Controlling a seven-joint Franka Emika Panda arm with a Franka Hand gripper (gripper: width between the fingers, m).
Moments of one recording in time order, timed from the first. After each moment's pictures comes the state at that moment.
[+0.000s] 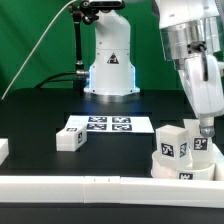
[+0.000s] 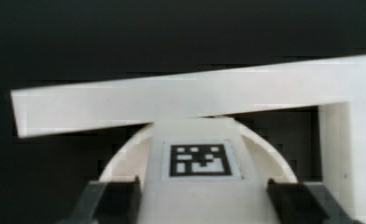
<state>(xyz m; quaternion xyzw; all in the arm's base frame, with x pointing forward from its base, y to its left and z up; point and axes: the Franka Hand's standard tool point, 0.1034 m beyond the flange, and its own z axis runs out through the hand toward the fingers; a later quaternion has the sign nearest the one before) 0.594 0.110 0.076 -0.62 0.78 0.05 0.11</state>
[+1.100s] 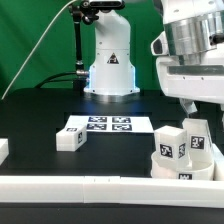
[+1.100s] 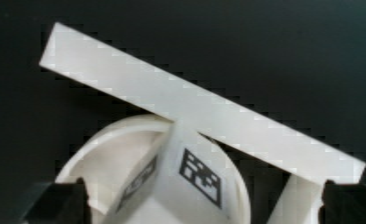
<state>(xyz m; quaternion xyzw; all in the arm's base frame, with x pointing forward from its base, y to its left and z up) 0.590 0.117 0.087 -0.84 0.53 0.02 0.12</state>
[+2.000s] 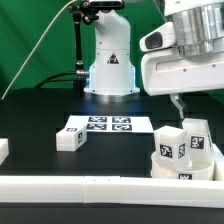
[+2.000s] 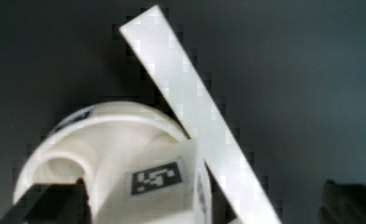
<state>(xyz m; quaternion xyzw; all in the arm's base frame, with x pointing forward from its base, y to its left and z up) 0.572 0.121 0.096 -0.97 0.23 -0.01 0.11</state>
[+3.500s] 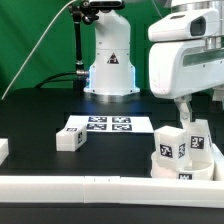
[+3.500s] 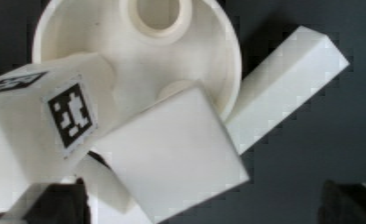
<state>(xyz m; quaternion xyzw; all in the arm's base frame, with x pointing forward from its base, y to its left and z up) 0.585 0.104 0.095 -0.92 -0.39 -0.05 0.03</state>
